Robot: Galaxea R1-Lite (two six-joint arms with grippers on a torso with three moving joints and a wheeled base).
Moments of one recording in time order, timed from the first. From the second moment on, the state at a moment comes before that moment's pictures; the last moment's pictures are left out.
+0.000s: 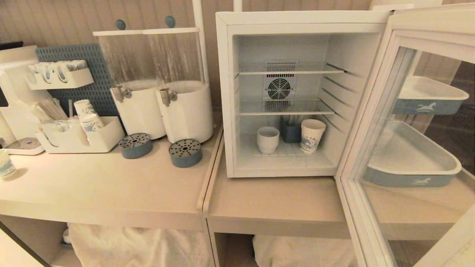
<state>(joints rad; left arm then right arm) 0.05 0.30 -1.33 1.11 -0.21 -0.07 0.00 0.00 -0.03 0.07 0.00 0.00</state>
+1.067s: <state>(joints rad) 0.01 0.00 -0.02 0.05 -0.02 0.05 0.00 0.00 -0.03 0.07 0.00 0.00</state>
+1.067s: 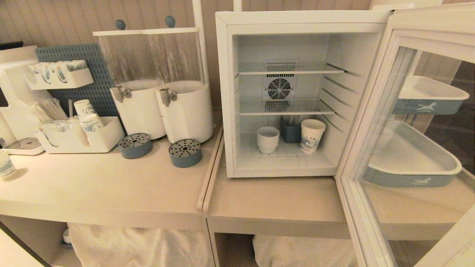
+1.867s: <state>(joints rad) 0.01 0.00 -0.01 0.03 -0.02 0.04 0.00 0.00 -0.03 0.07 0.00 0.00</state>
